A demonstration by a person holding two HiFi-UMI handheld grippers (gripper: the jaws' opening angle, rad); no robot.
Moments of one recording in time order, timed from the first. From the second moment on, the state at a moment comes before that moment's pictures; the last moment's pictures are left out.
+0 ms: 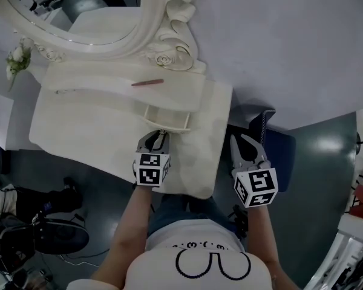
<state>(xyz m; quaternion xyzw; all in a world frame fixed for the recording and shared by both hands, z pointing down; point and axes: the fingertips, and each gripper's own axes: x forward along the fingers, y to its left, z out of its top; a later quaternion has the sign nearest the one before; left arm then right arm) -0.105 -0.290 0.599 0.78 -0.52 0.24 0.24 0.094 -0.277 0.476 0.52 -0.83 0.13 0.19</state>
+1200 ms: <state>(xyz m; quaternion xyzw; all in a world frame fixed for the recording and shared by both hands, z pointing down) -0.087 -0.365 0.601 0.79 -0.51 0.23 0.25 0.112 -0.266 0.475 0.54 -0.81 0.13 0.21</state>
